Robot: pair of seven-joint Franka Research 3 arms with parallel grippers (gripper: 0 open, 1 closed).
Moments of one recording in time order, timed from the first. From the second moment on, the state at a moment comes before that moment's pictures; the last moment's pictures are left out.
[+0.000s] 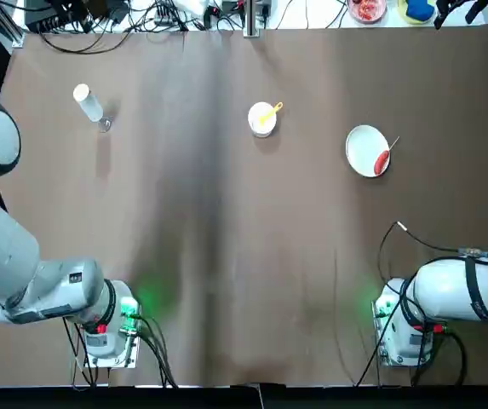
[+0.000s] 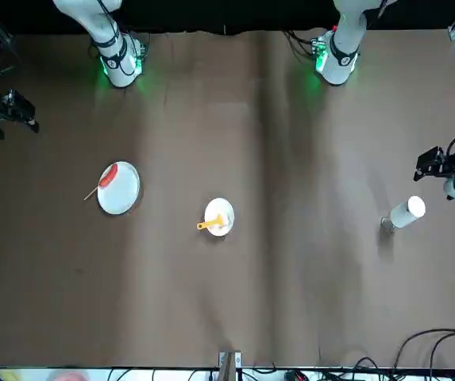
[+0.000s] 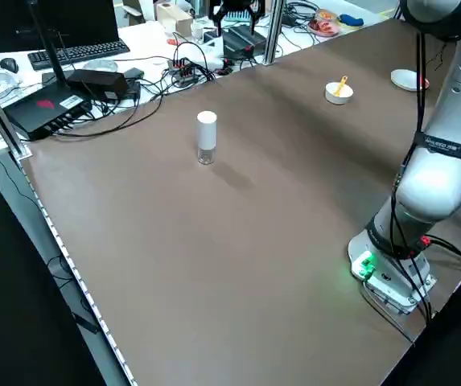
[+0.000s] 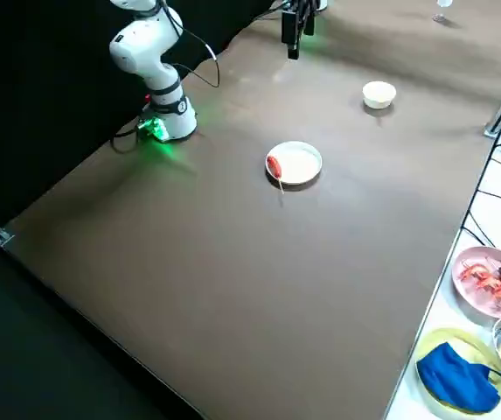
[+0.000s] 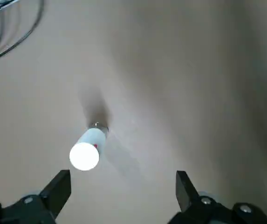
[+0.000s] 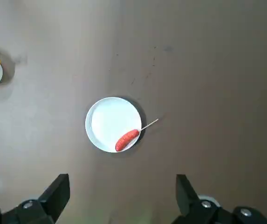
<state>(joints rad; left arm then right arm) 0.14 0.21 -0.08 -1.49 -0.02 1.67 0.57 0.06 -0.12 -0.10 -1.71 0.01 1.59 -0.21</state>
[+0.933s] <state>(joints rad) 0.44 0.33 -0.08 -1.48 -0.57 1.77 1.52 0.07 -0.12 -0.09 -1.71 0.02 1.59 -0.21</state>
